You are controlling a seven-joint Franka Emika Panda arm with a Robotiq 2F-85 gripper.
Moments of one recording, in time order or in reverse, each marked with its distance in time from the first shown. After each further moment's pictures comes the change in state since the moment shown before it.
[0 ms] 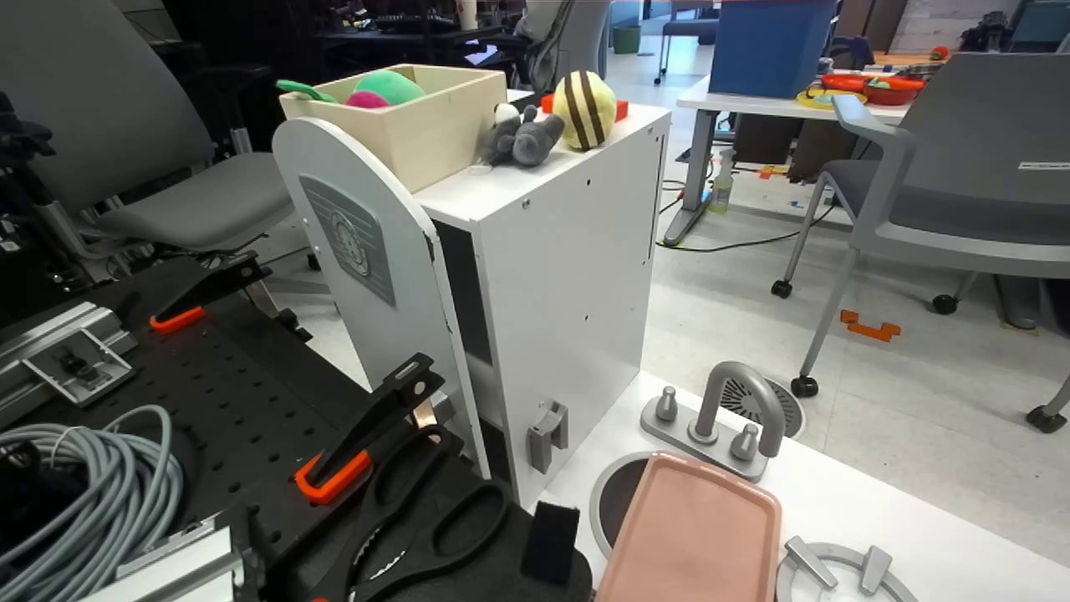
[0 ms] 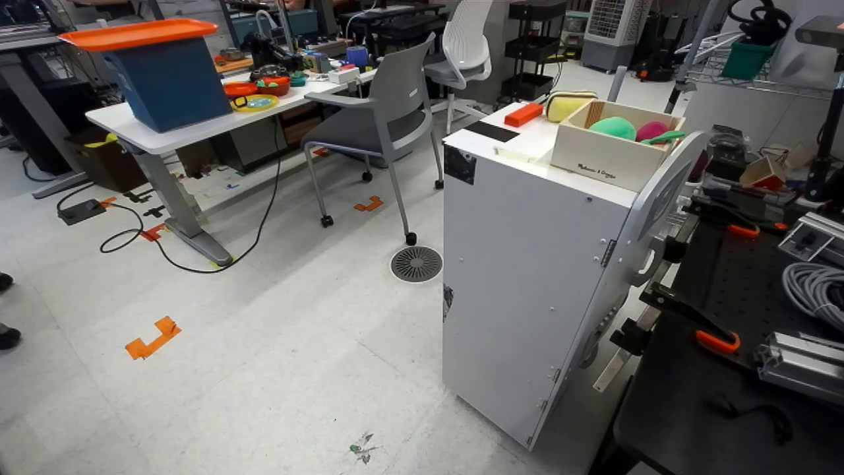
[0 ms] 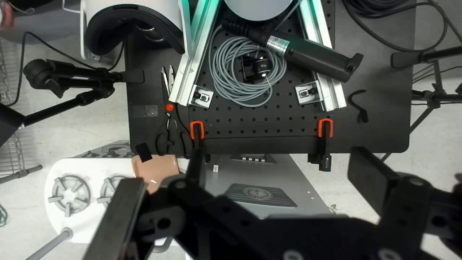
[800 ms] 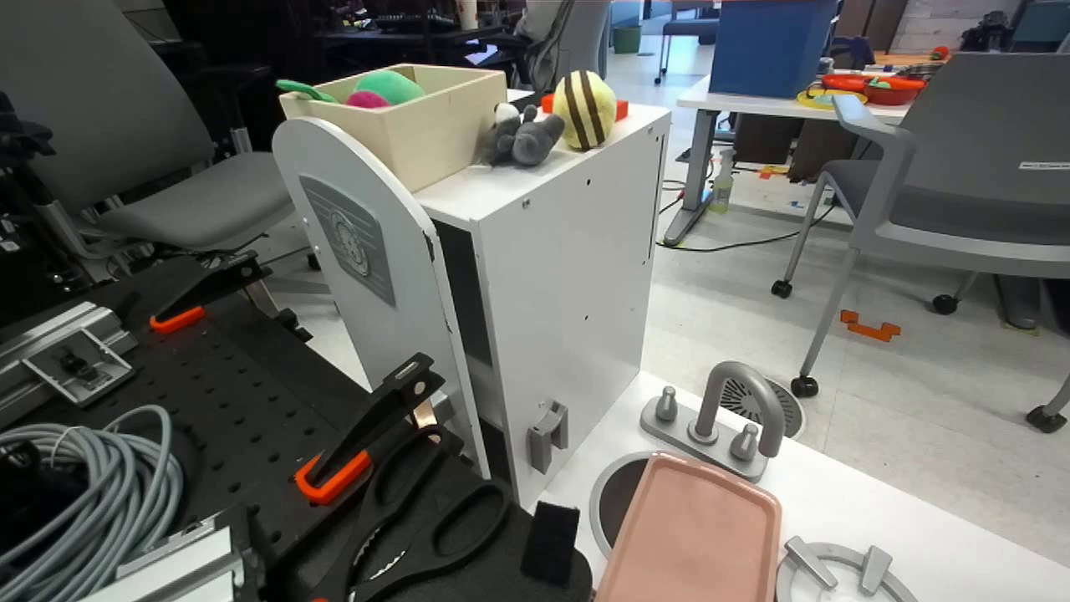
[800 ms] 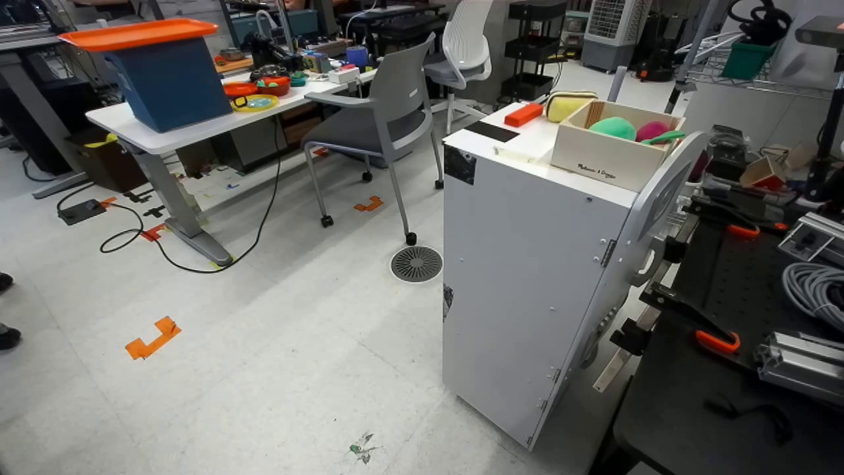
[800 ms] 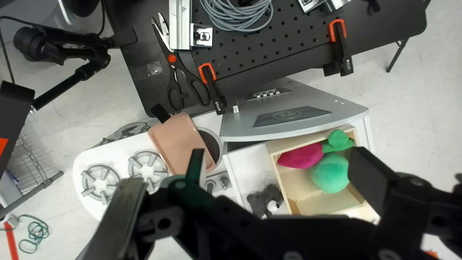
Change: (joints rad) arm -0.104 0.171 -0.089 0.099 0.001 0.210 0.117
